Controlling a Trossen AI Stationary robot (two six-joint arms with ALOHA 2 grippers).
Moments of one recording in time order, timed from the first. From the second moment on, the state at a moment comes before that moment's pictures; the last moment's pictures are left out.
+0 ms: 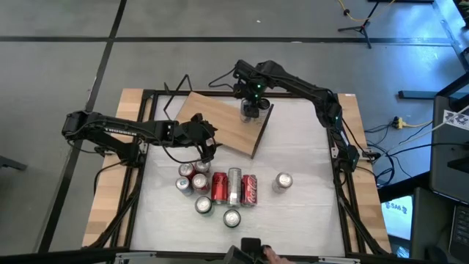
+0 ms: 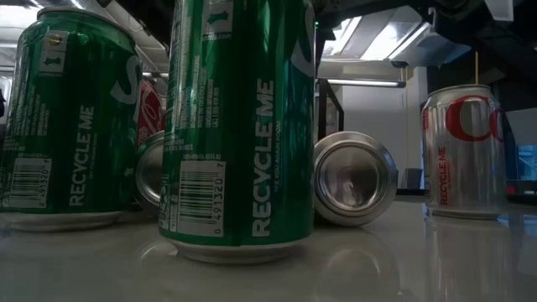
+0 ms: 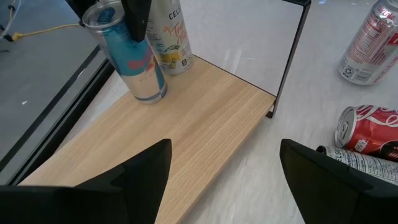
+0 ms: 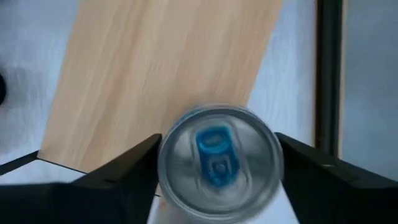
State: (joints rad) left arm 0.02 1.27 0.89 -0.28 -0.35 -0.12; right arm -0.48 2.20 2.25 -1.33 -0.13 -0.45
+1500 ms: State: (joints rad) left arm 0.02 1.27 0.89 -0.28 -0.35 -0.12; right arm -0.48 2.19 2.35 -1.33 -0.12 -0.48
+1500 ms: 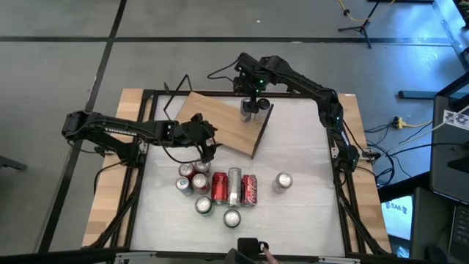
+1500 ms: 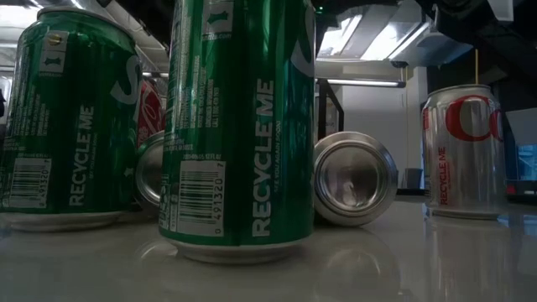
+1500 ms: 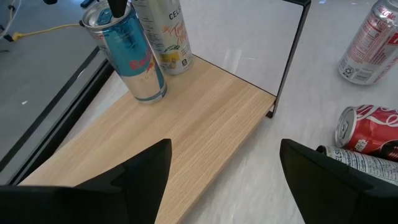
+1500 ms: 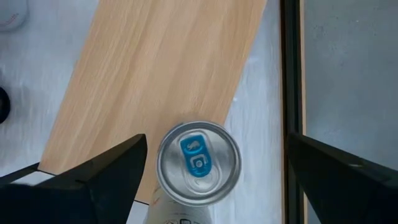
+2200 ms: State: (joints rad) left arm 0.02 1.27 0.89 -0.28 -0.35 -0.12; right arm -0.48 2.25 2.35 -1.35 -0.12 -0.45
